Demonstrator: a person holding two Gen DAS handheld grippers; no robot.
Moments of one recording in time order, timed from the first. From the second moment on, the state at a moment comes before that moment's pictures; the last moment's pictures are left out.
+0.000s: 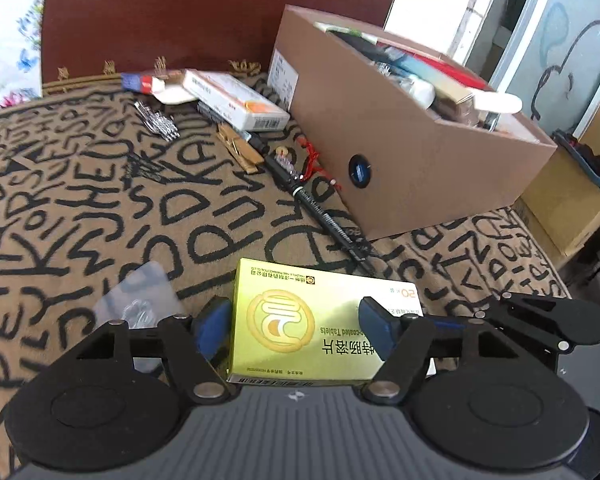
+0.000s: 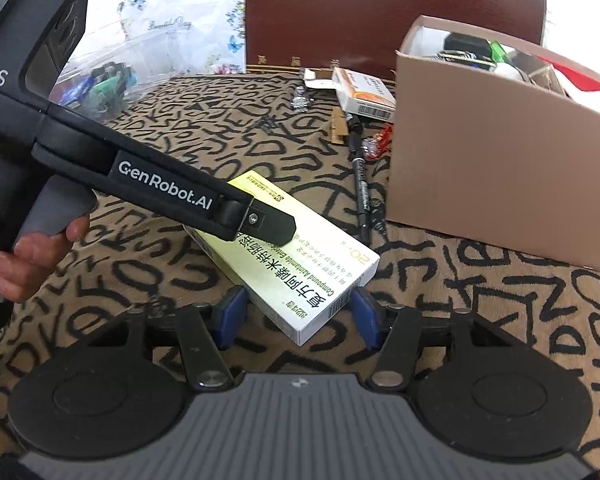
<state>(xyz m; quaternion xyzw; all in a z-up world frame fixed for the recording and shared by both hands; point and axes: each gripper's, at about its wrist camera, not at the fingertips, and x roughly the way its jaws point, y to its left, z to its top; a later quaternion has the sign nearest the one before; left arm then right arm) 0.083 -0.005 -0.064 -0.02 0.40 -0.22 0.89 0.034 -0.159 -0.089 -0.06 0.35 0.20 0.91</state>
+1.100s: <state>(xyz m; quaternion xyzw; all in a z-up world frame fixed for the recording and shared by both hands) 0.181 -0.189 0.084 -0.01 0.23 -0.26 0.94 0.107 -0.330 0.047 -0.07 0.15 0.10 0.98</state>
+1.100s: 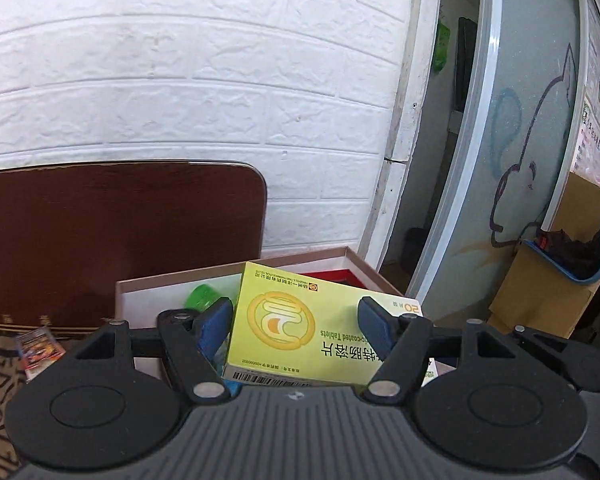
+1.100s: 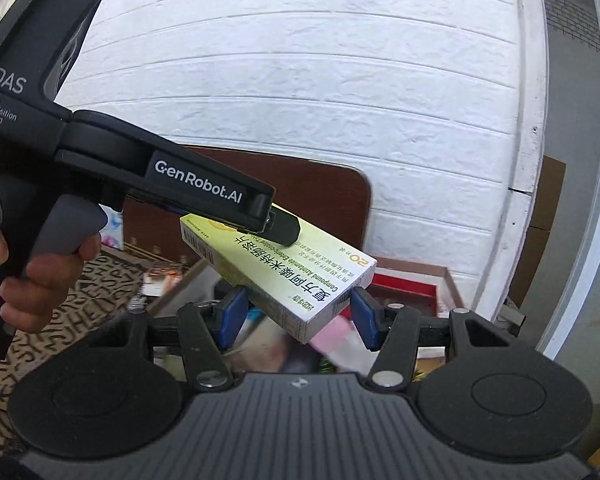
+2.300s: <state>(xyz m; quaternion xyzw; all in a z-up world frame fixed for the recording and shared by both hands) 0.282 -0.237 0.036 -0.09 0.32 -0.30 0.89 0.226 -0.385 0.008 -0.08 0.25 0.07 0.96</state>
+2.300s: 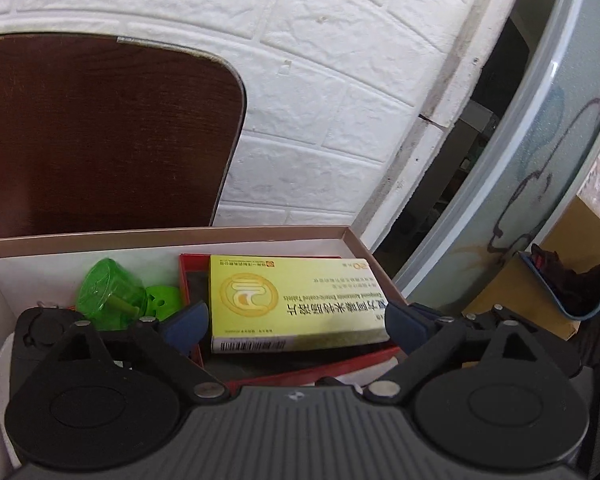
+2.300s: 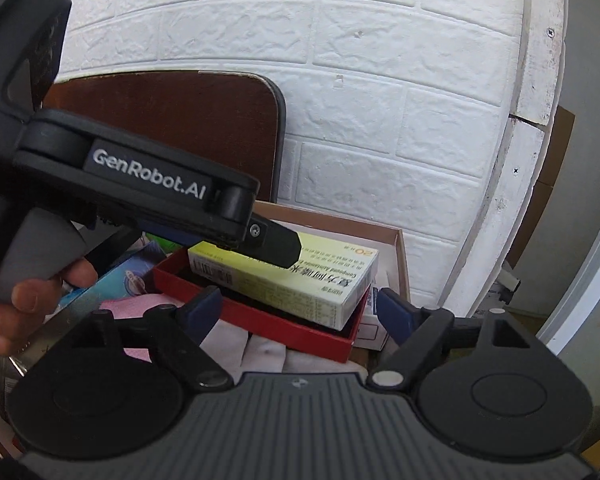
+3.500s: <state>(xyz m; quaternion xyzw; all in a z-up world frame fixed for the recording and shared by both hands) 0.103 -0.158 0.040 -0.04 0.30 -0.29 0.91 0.052 -0.289 0.021 -0.04 0.20 0.01 0.98</state>
